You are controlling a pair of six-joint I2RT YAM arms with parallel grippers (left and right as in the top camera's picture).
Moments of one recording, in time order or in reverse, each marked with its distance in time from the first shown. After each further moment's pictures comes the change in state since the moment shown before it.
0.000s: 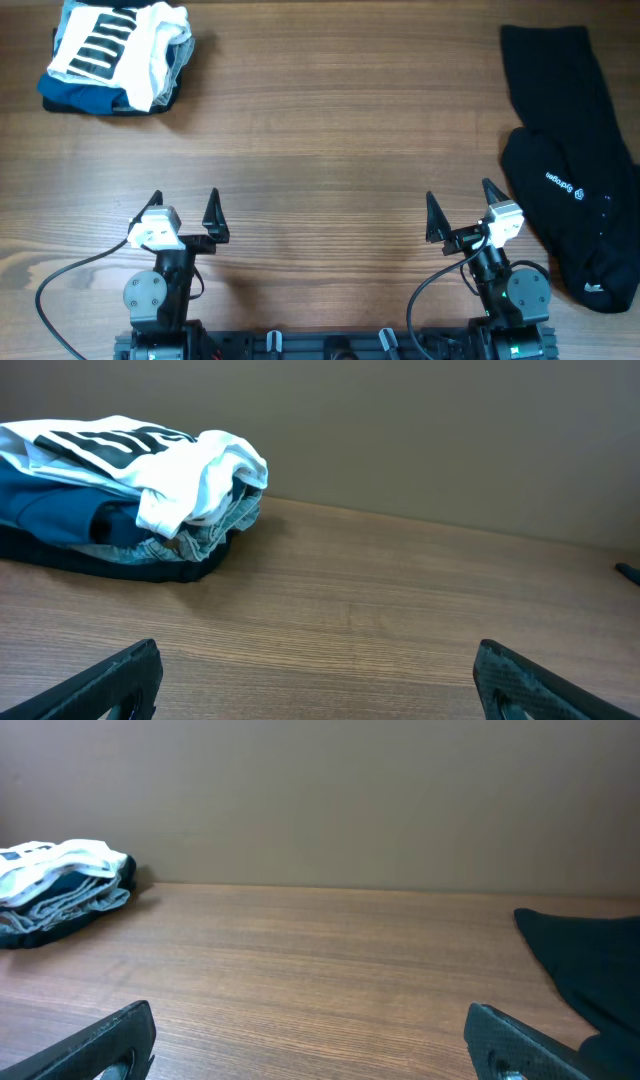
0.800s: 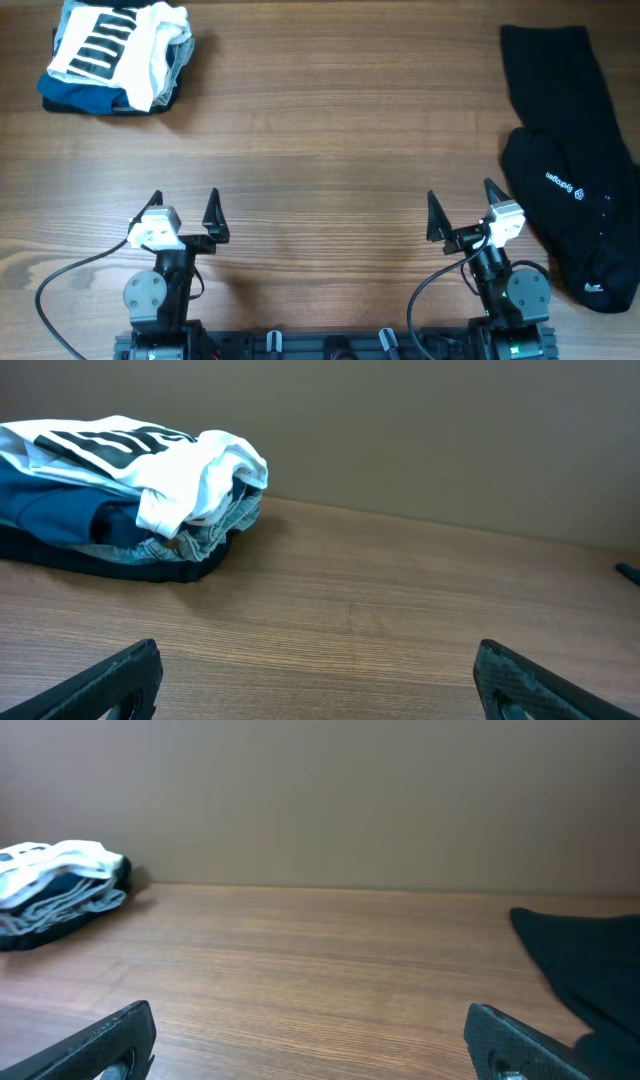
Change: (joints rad) left arm 0.000 0.000 0.000 0.000 0.000 0.000; right arm 0.000 0.000 0.000 0.000 0.018 0.000
